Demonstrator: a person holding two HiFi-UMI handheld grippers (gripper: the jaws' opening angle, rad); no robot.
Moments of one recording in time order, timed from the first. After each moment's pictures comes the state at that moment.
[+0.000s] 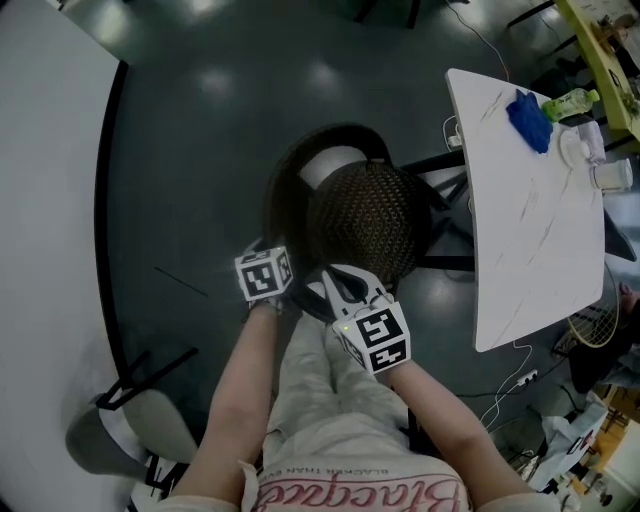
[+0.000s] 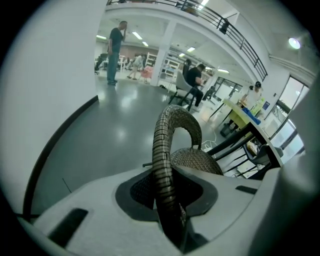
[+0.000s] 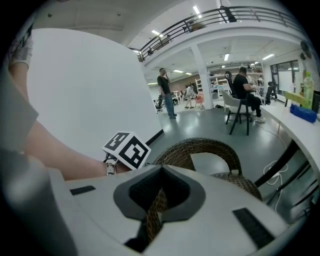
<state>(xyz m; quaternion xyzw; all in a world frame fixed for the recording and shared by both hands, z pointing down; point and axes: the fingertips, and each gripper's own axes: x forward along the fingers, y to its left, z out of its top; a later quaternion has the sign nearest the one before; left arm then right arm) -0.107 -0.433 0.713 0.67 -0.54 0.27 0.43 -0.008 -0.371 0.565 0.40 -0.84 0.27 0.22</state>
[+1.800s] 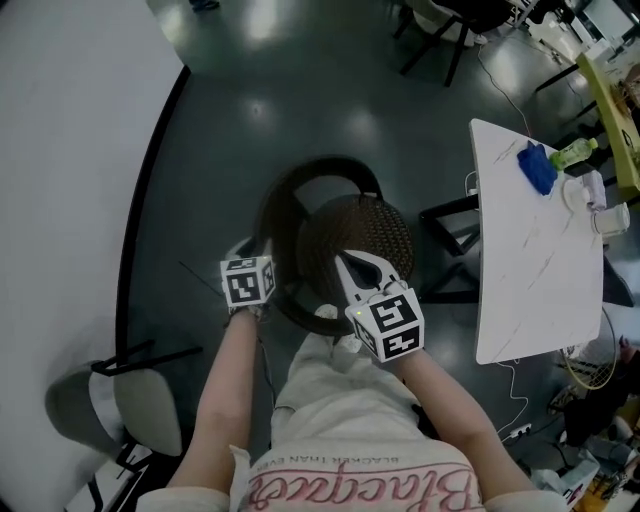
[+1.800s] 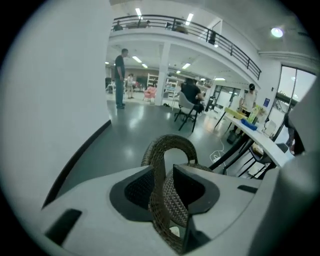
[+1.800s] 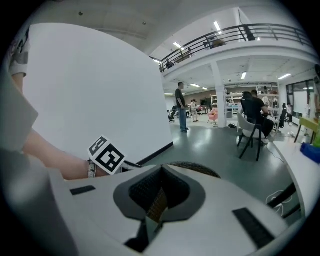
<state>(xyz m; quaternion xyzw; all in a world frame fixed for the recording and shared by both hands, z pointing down) -0.220 -0.384 0.601 0.69 -0.60 0.25 0.33 -0.055 -0.353 0.467 0.36 -0.89 0.18 0.20</state>
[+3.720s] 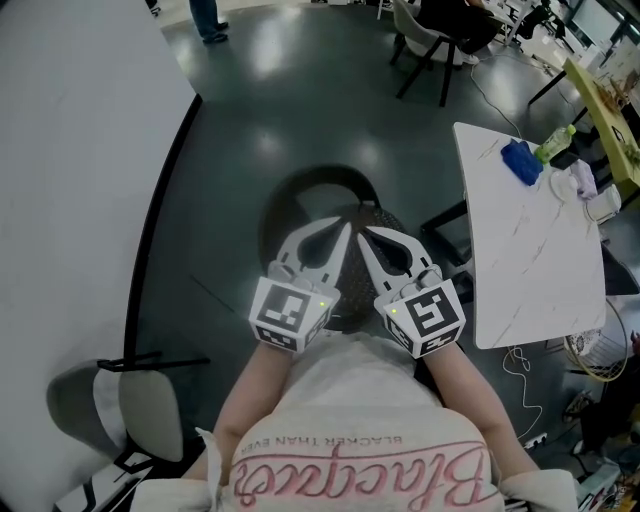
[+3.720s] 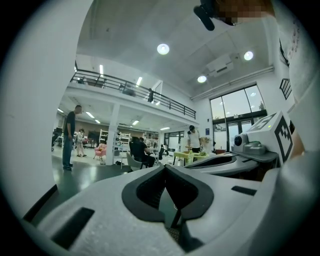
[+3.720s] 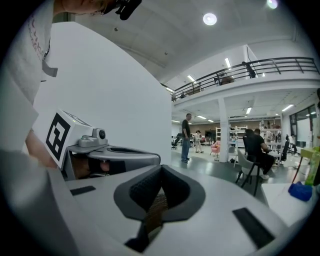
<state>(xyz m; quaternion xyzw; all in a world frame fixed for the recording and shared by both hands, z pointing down) -0.028 -0.317 0.326 0.89 -0.45 0.03 0.04 -0.009 -0.306 0.334 0.37 -0.93 0.03 0.08</state>
